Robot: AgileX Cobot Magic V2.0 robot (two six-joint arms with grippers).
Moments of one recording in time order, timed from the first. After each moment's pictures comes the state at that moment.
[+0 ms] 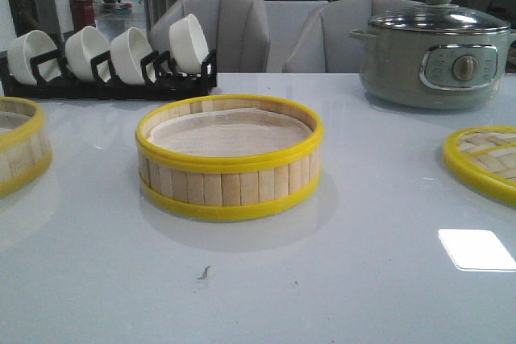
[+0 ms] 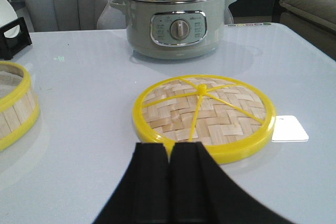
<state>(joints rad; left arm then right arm) -0.17 1.29 -1.52 0.09 0.98 0.04 -0.08 -0.01 0.03 0.08 0.15 0.02</state>
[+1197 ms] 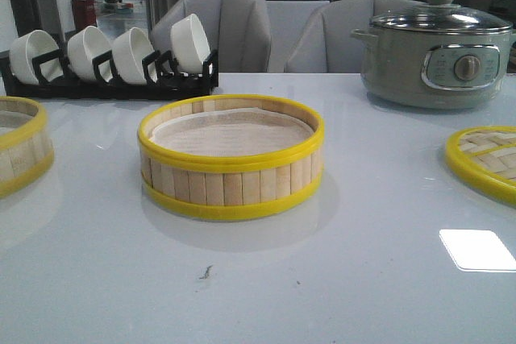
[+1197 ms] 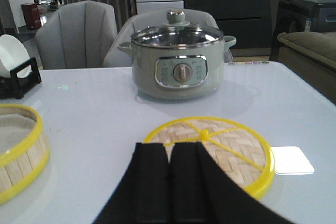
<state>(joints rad) -0.17 1.30 -1.52 0.12 0.96 0.04 -0.08 -0.01 -0.08 0.08 0.15 0.02</state>
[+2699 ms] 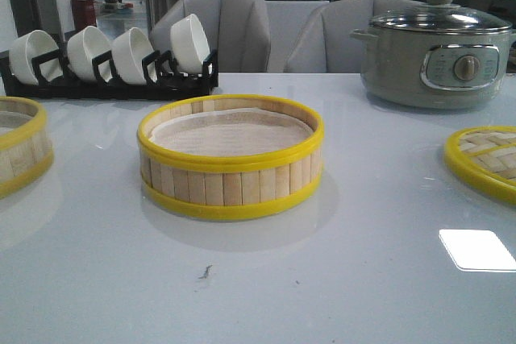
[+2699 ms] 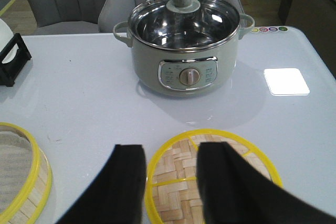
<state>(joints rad) -0.17 1.30 -1.52 0.09 0.98 0.04 -0.08 0.90 -0.88 0.08 0.38 0.02</state>
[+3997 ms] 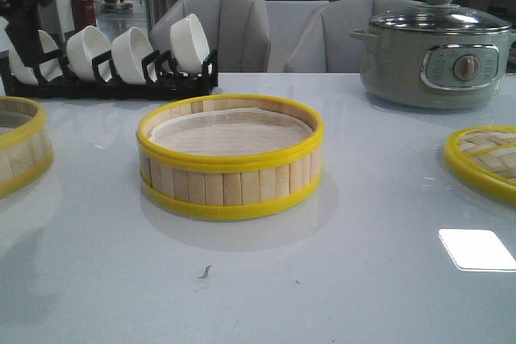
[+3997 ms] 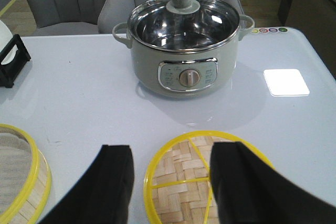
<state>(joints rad) -0.17 1.77 -1.52 0.05 0.95 0.02 -0.08 0.90 -0.88 0.08 0.37 0.02</state>
